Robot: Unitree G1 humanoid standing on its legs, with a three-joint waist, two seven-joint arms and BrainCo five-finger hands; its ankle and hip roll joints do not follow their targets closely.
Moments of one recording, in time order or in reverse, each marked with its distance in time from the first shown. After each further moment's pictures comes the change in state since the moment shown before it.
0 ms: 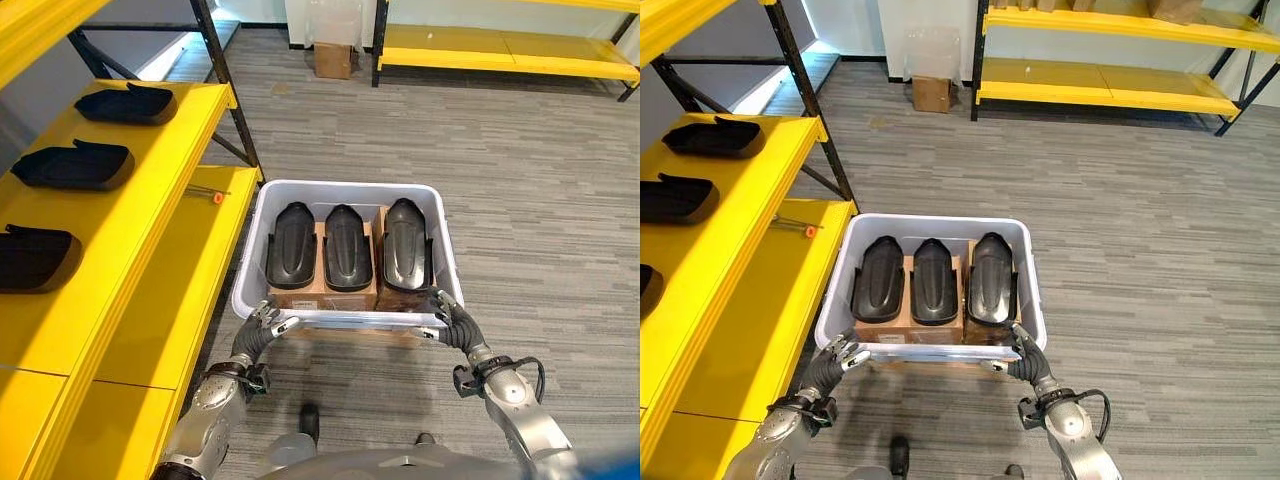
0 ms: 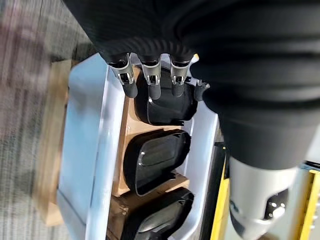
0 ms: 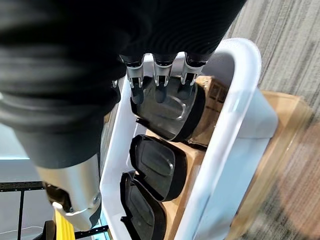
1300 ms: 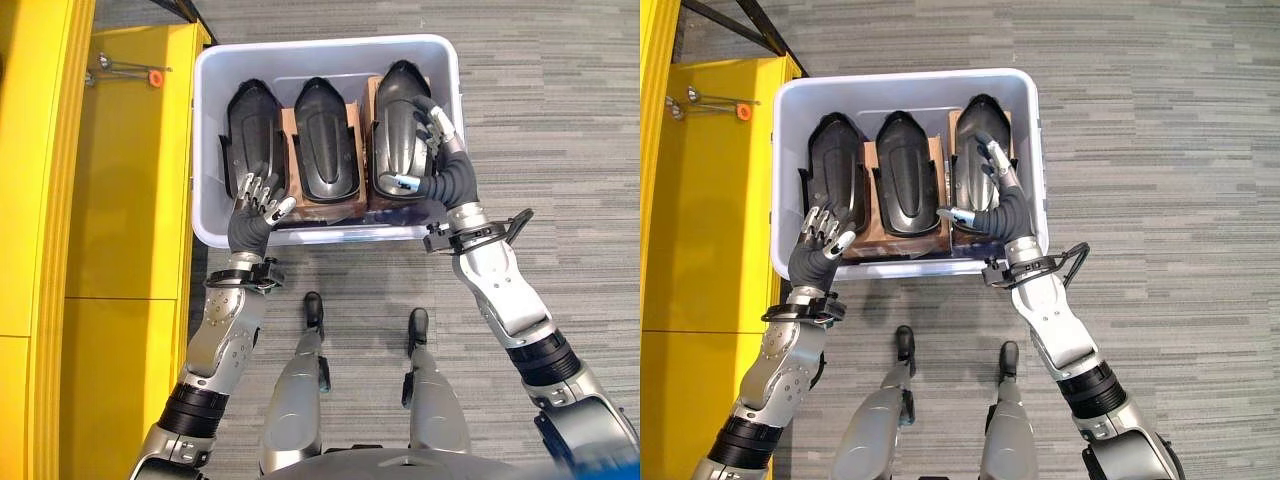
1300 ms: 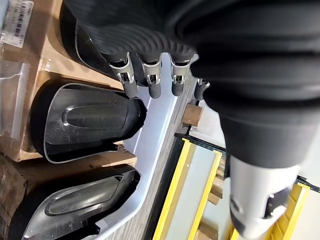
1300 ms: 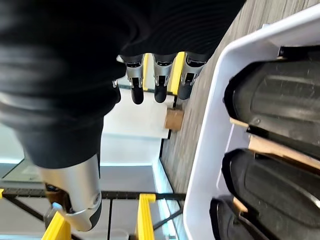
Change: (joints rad) left arm -0.334 -0.051 0.034 -0.285 -0.117 -0.178 0.163; right arm -0.634 -0.032 0.060 -0.114 -0.025 -0.074 -0.288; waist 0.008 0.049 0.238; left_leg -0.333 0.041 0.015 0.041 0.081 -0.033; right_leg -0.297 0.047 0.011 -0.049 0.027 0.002
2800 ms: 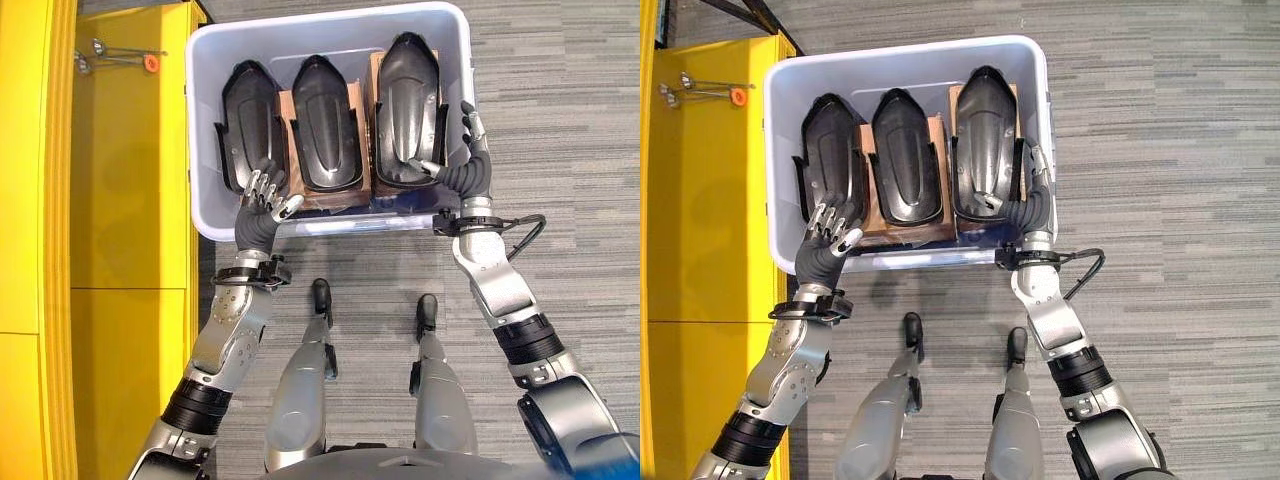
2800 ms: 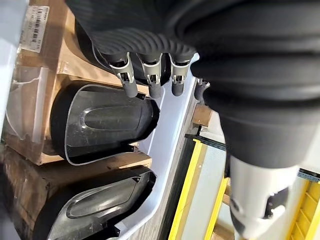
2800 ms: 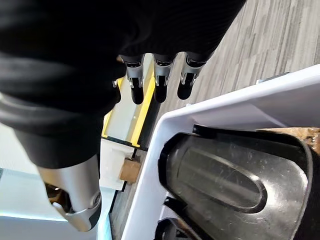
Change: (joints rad) left arm -0.007 0.010 -0.054 0.000 -0.002 -0.020 0.039; right arm -0.075 0.072 -0.066 0.278 -0.154 0.070 -0.202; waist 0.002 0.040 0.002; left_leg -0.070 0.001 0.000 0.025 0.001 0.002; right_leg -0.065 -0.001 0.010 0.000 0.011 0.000
